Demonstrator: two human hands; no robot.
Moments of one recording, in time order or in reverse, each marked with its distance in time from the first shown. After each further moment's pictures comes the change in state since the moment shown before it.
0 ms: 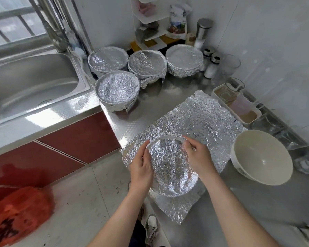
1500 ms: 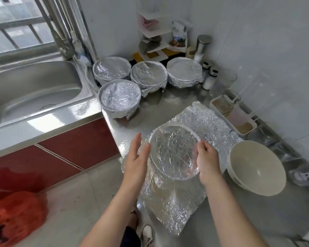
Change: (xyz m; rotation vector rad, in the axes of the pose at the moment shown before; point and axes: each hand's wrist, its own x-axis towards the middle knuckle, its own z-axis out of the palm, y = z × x) left_hand 0.003 0.044 -0.020 -0.188 -0.078 -0.010; right_hand 0.011 -0.005 -0.010 0.305 0.273 0.198
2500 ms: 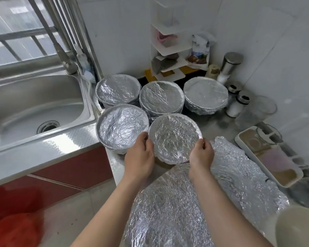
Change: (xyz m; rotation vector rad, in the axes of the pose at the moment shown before) left_hand 0.179 0.038 0.014 0.644 0.120 0.152; right_hand 0.142 -0.060 0.121 0.132 0.194 0.039
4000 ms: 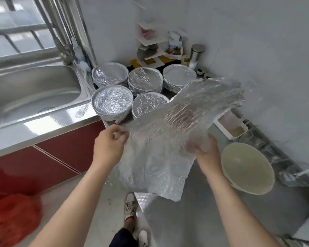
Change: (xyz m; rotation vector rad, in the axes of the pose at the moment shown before) left_hand -0.135 -0.009 -0.076 -0.119 0.074 -0.005; right_hand -0.085 0.042 -0.184 -0.455 -0.155 -0.202
